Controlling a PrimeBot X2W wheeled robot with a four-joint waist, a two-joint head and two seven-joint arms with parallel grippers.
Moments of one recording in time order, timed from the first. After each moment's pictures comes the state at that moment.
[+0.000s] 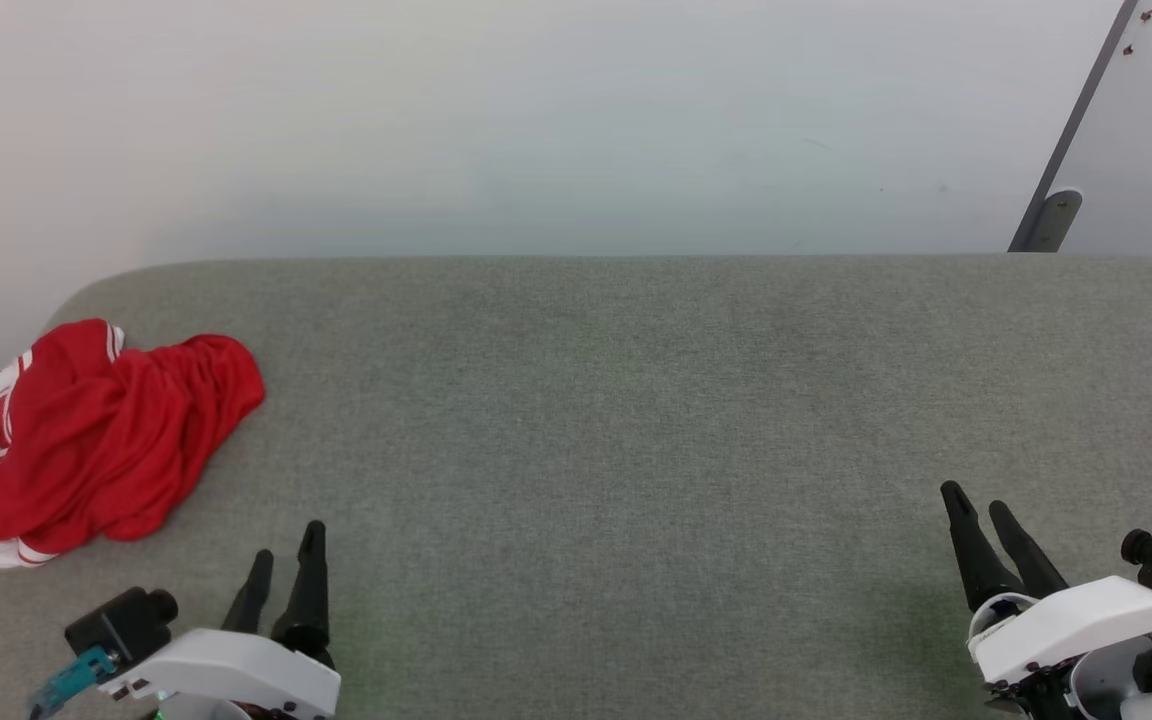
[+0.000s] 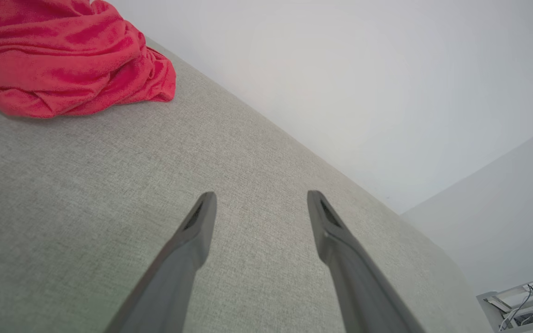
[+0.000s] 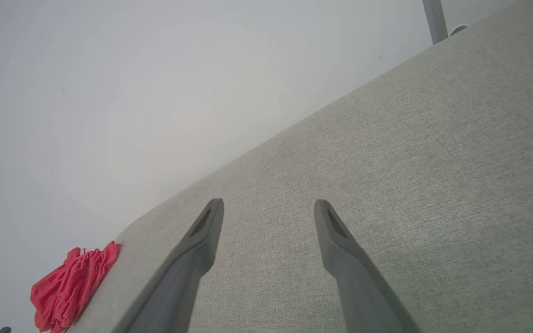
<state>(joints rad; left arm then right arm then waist) -0.08 0.23 -0.11 0.28 -0.89 0.02 -0.12 -0.15 -0.16 0.06 0.33 0.80 0.13 -0.01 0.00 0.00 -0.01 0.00</state>
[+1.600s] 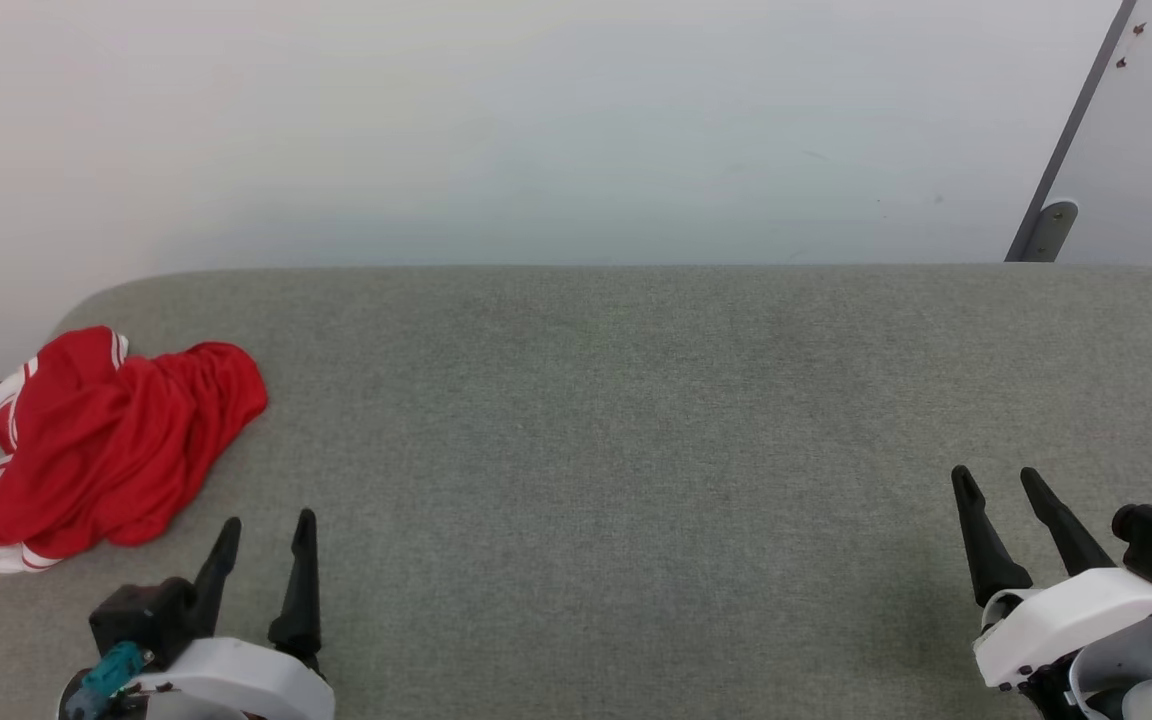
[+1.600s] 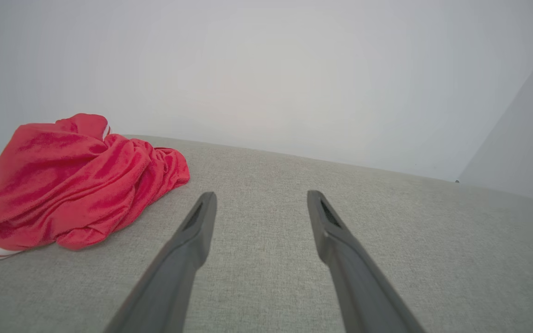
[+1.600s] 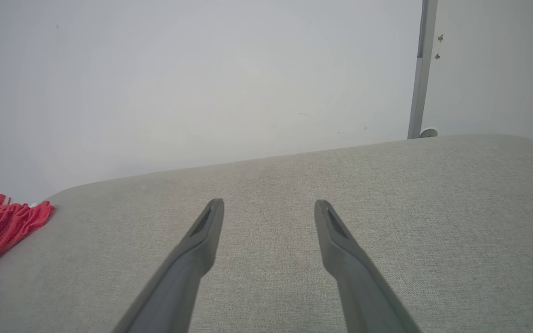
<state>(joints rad) -0.08 0.28 -0.12 0.27 -0.49 0.01 -0.23 -0.14 -0.17 0.03 0.24 0.42 0.13 -0.03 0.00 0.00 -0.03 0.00</state>
